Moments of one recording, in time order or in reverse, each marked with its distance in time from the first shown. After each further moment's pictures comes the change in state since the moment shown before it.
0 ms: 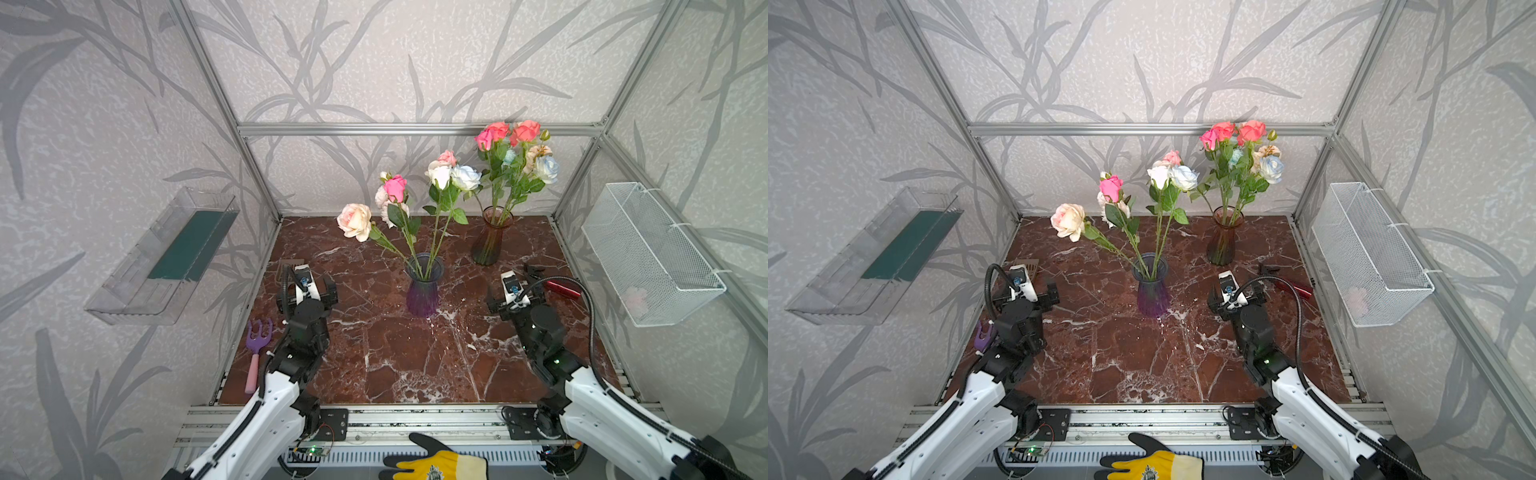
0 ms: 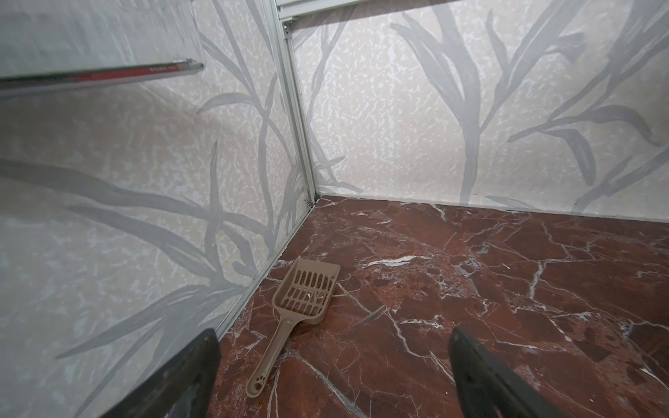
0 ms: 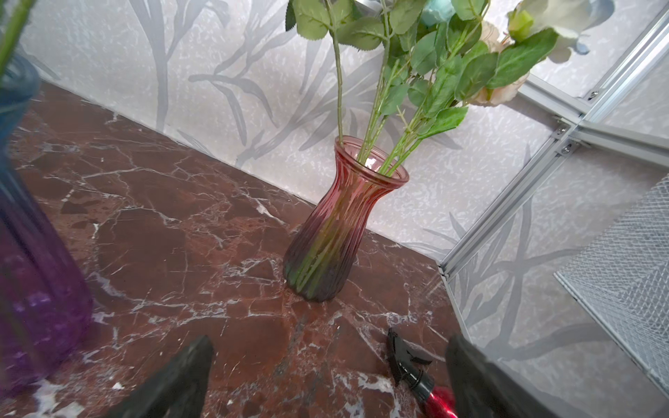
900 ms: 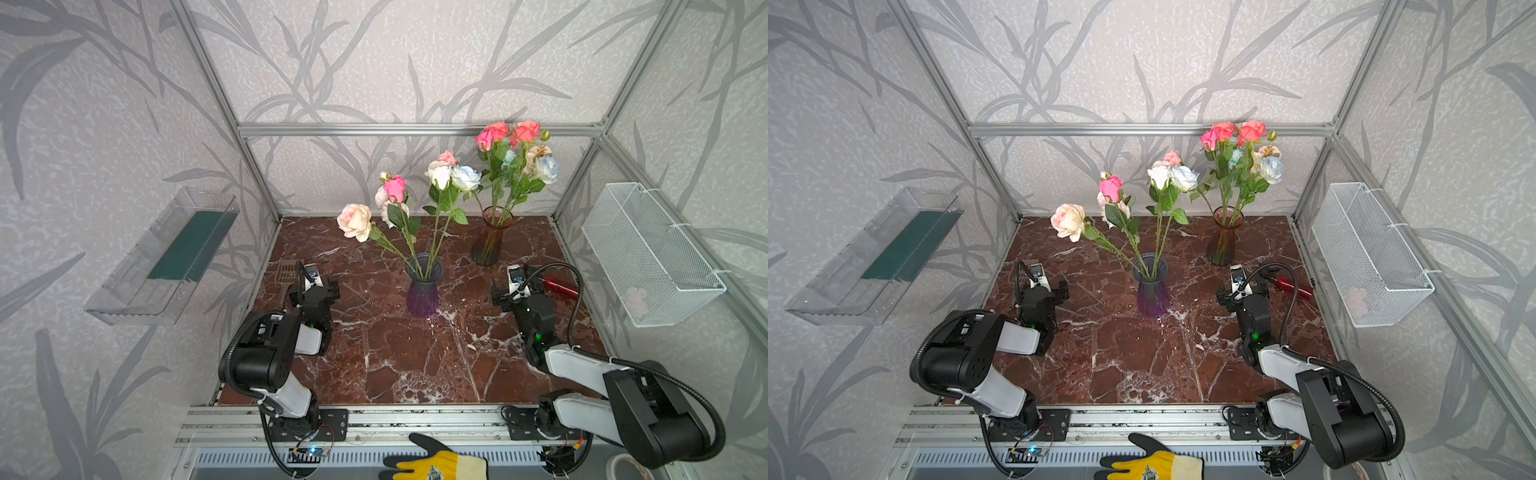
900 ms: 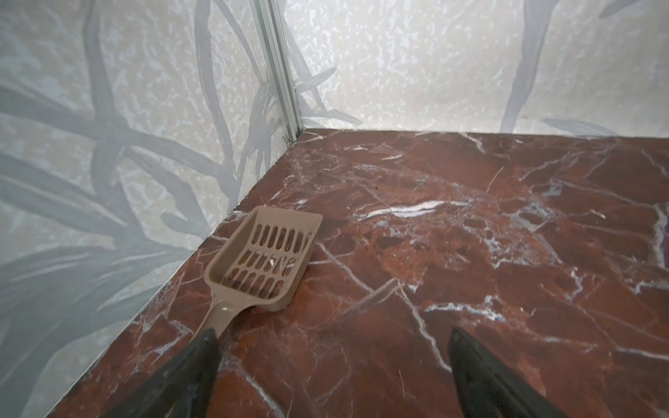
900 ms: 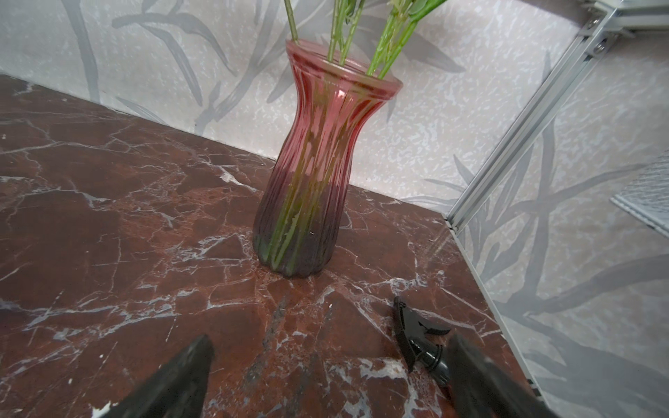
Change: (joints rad) left arm 0.246 0.856 -0.026 0.785 0.265 -0.001; right arm -0.235 0.438 -0.032 0.391 -0.153 0.128
